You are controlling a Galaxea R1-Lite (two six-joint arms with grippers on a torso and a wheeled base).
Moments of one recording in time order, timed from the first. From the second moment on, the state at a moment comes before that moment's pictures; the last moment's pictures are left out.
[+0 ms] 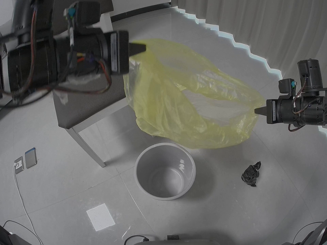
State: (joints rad) left arm -0.68 1.50 -1.42 0.03 -0.02 -0.03; right arm 0.29 1.56 -1.12 0.05 0.08 0.13
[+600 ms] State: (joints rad) left arm -0.58 1.42 -0.75 -0.45 0.02 -0.36; right arm 0.46 1.69 -1.07 0.05 -0.02 0.12
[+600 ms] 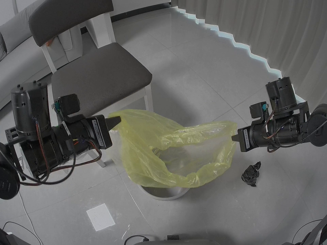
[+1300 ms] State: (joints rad) left arm -0.51 1.79 -0.55 -1.00 -0.03 -0.42; right arm 0.46 1.85 -1.08 0.02 -0.03 0.12
